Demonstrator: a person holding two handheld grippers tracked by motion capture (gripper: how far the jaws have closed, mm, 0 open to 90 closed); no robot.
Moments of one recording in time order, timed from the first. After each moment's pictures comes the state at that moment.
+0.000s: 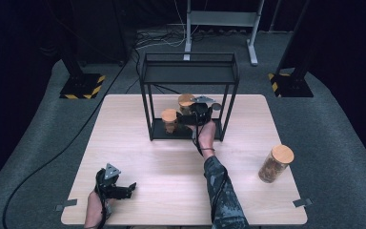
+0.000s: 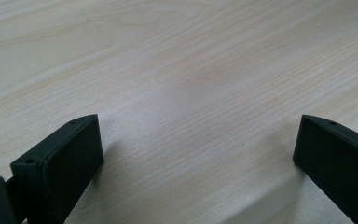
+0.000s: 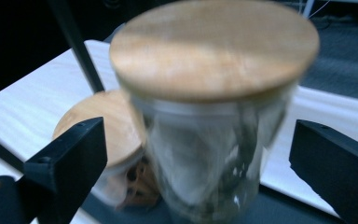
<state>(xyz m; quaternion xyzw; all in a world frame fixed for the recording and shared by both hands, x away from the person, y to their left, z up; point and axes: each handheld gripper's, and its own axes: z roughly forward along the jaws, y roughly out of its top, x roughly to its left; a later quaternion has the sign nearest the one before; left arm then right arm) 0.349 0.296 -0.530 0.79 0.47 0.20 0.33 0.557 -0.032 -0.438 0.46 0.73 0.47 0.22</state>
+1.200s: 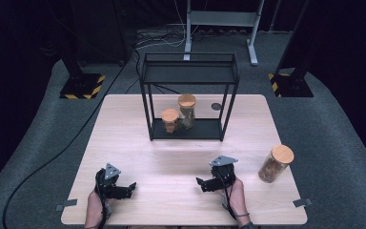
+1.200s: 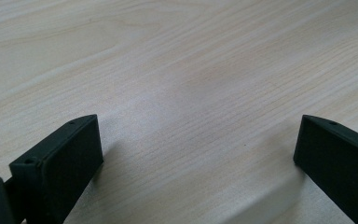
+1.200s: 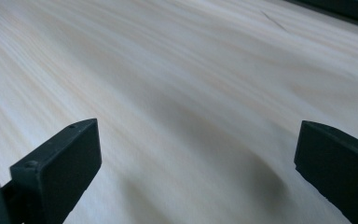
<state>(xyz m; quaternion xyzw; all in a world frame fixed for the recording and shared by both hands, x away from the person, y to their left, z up) 0.349 0.296 -0.530 0.79 0.47 0.20 0.33 0.373 -0.112 -0.521 0.41 0.82 0.38 0.15</state>
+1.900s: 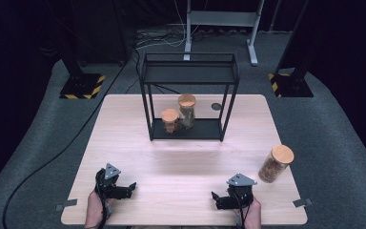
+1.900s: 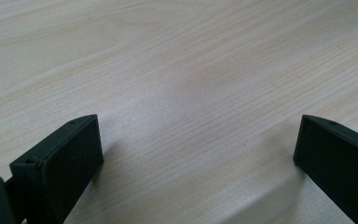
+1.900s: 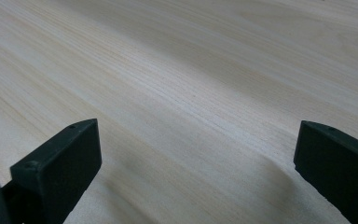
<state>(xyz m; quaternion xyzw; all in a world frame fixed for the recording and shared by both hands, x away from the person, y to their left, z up) 0.349 0.296 -0.530 0.79 0.47 0.20 0.33 0.323 -0.147 -0.526 0.43 0.80 0.37 0.19</state>
